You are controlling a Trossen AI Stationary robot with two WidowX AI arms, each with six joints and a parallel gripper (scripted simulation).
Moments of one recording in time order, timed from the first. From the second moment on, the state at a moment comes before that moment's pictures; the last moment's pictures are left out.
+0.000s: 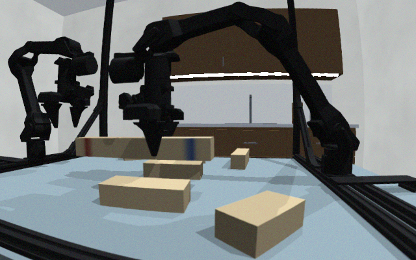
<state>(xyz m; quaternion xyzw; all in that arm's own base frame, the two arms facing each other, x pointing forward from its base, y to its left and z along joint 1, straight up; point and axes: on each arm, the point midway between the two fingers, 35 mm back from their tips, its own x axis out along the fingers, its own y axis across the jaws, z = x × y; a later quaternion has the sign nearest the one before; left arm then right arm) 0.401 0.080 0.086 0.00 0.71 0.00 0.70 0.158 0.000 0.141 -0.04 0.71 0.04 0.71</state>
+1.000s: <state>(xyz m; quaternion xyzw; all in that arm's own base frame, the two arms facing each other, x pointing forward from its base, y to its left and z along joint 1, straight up) 0.400 0.085 0.087 0.10 0.71 -0.10 0.70 0.158 0.000 0.141 -0.04 0.71 0.04 0.71</state>
